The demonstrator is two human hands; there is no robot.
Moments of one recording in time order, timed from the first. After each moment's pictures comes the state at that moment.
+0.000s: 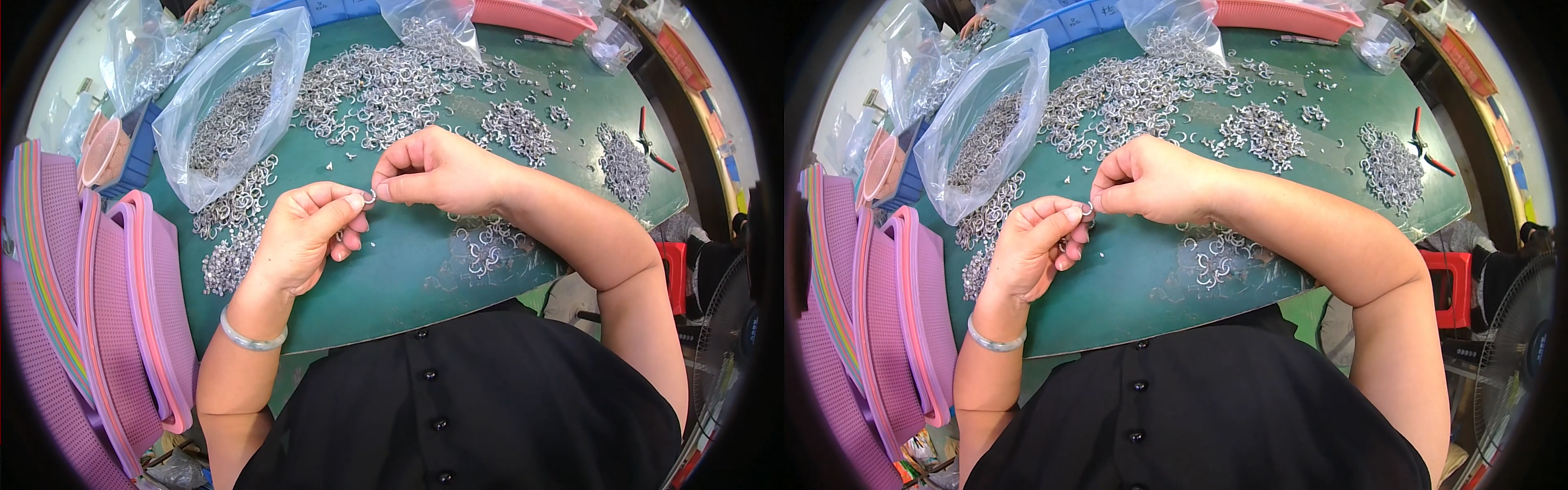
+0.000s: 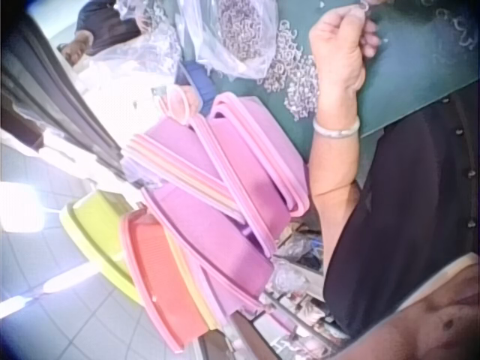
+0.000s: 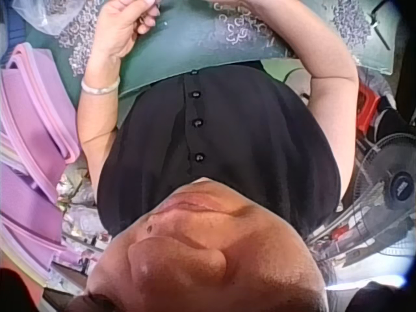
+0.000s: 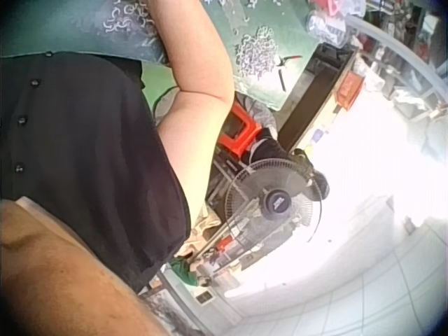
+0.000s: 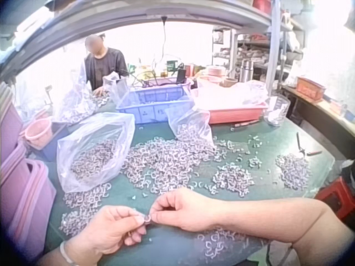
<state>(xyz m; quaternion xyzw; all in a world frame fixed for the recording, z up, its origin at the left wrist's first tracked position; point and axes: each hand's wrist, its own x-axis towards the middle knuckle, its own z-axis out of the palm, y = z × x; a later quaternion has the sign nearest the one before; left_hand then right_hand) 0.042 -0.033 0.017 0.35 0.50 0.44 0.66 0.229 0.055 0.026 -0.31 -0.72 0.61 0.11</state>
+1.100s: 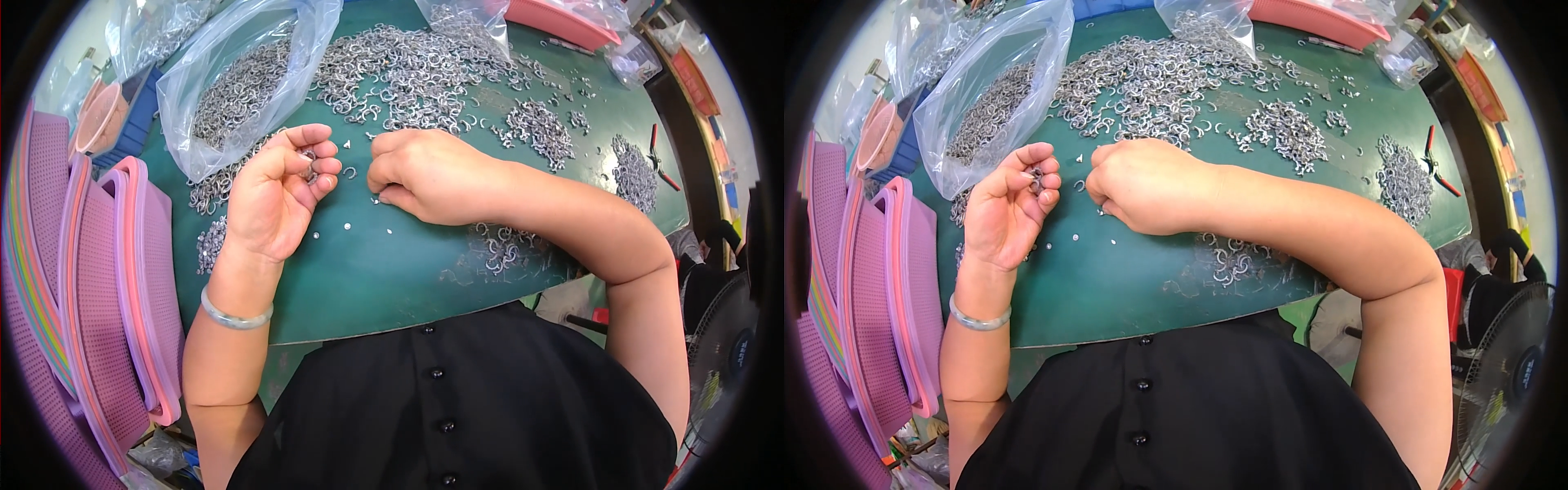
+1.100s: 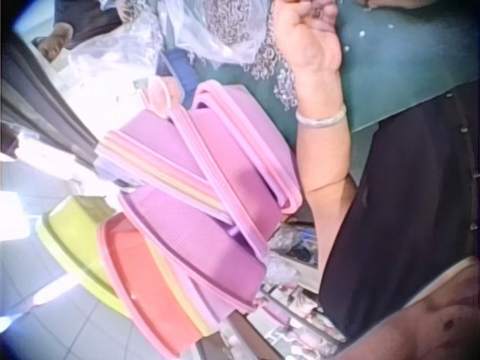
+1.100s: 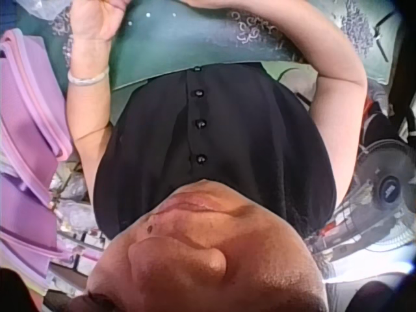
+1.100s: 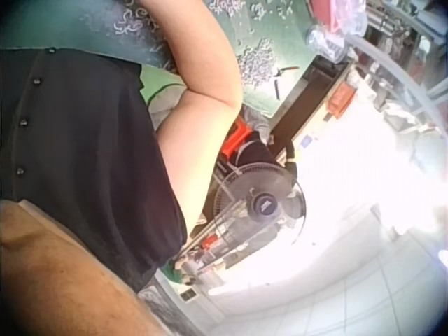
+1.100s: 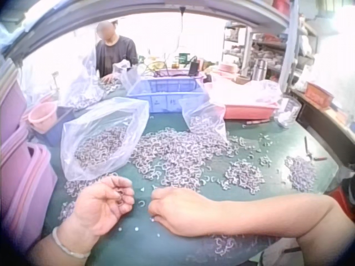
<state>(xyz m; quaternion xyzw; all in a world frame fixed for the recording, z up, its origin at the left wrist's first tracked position) 0.006 -0.022 0.008 0.22 0.36 0.60 0.68 0.200 0.053 0.012 -0.14 -0.96 0.23 0.13</state>
